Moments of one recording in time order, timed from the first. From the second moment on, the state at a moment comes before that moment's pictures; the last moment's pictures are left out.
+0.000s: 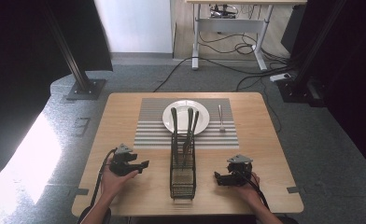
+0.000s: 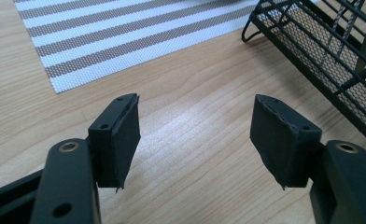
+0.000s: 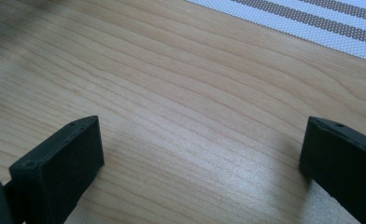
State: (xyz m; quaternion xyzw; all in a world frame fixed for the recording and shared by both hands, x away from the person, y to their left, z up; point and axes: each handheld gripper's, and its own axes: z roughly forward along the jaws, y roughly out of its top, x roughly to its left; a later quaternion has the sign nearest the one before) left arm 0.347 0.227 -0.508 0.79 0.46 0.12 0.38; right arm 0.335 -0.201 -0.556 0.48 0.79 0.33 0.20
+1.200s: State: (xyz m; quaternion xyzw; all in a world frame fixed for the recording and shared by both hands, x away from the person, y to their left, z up) left arm 0.366 0.204 -0.449 0.76 0.42 0.13 0.47; right arm 0.335 -0.204 -0.556 0.48 0.79 0.33 0.20
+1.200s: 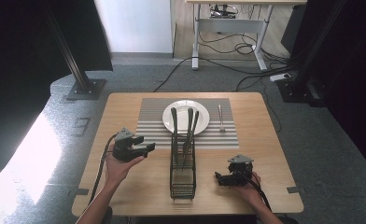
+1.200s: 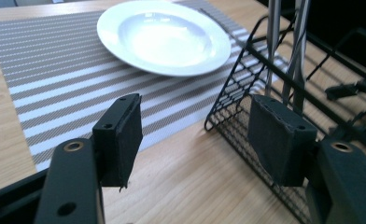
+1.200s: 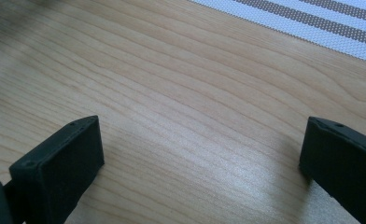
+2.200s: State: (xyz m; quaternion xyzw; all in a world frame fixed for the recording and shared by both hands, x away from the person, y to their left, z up) left arm 0.424 0.139 -0.413 0.76 0.41 0.09 0.50; right arm 0.335 -0.204 -0.556 0.47 0.79 0.33 0.20
